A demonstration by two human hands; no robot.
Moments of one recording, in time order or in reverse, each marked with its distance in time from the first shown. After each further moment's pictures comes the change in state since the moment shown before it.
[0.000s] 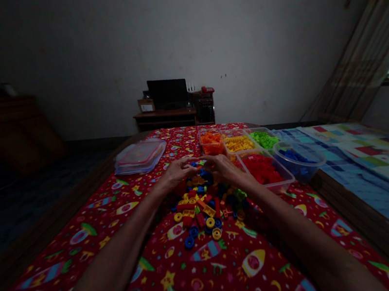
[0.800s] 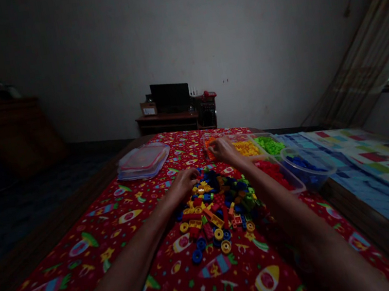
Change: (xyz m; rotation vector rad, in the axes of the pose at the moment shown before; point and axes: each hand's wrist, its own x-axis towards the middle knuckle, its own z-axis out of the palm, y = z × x) left_hand 0.016 -0.039 0.001 0.570 0.112 0.104; right_hand 0.074 0.023 -0.017 -0.377 0.088 0.280
